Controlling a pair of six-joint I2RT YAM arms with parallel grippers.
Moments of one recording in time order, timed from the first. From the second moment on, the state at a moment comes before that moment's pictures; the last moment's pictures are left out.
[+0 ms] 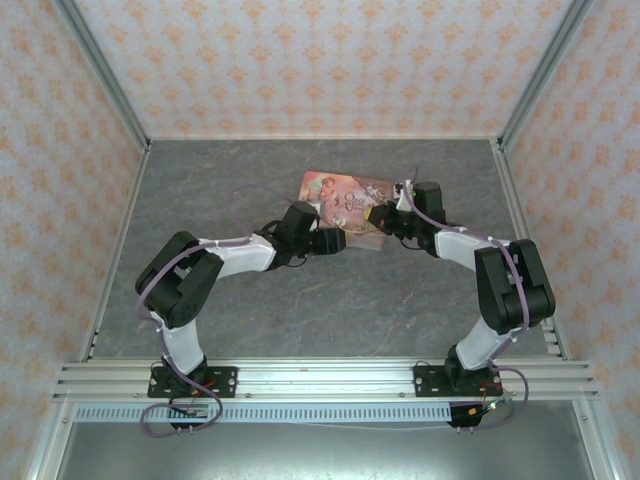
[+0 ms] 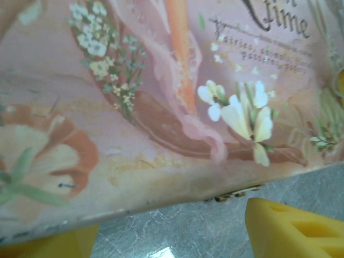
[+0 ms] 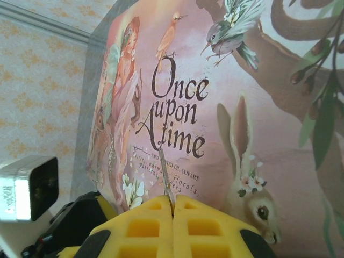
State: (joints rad) left arm -0.60 1.83 0.99 0.10 0.17 -0.68; right arm 0.22 1.66 0.83 0.19 -0.65 0.71
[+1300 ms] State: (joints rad) left arm -0.63 1.90 0.99 0.17 0.08 -0.66; right arm 0.27 1.66 0.82 0.24 -0.65 0.74
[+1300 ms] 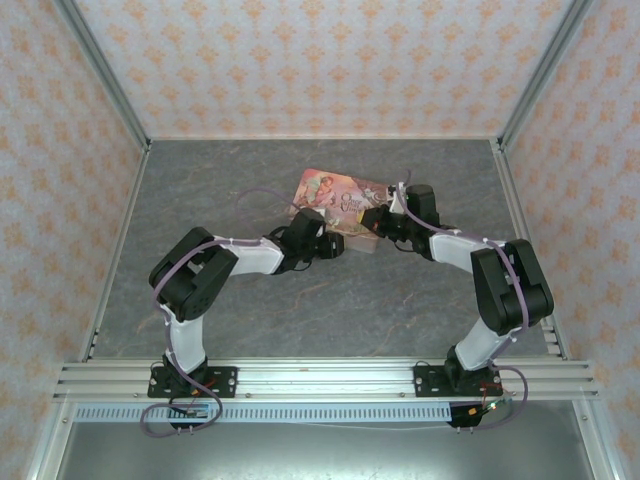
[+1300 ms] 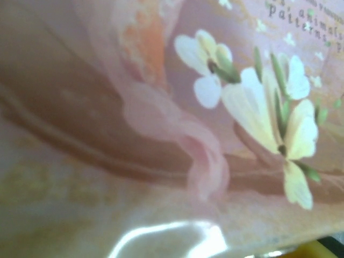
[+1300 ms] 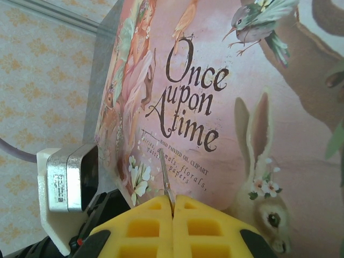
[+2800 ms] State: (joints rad) left arm -0.67 1.83 1.13 -0.09 -0.01 -0.72; right arm 0.27 1.33 0.70 0.17 -0.64 0.57
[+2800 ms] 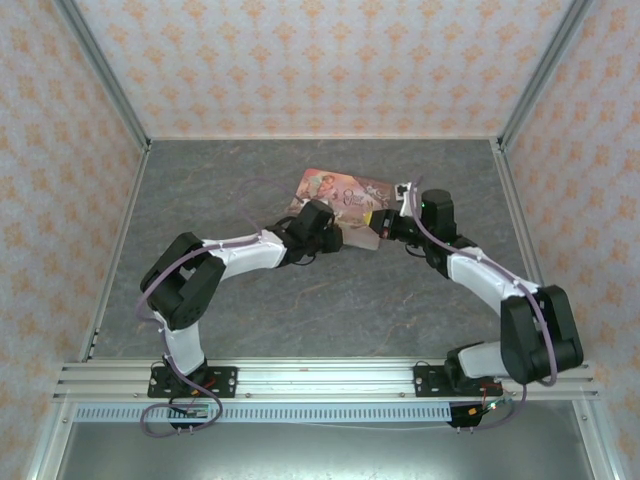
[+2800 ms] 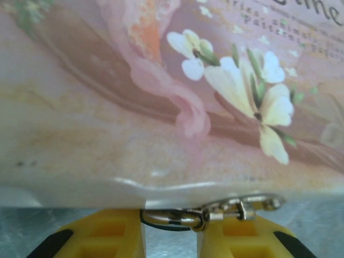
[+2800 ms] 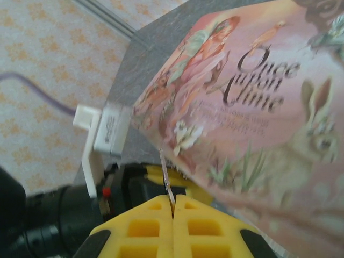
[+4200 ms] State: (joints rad) left arm -0.60 1.84 1.44 -0.49 0.34 -1.06; right arm 0.36 1.37 0.58 0.22 -0.60 0.22
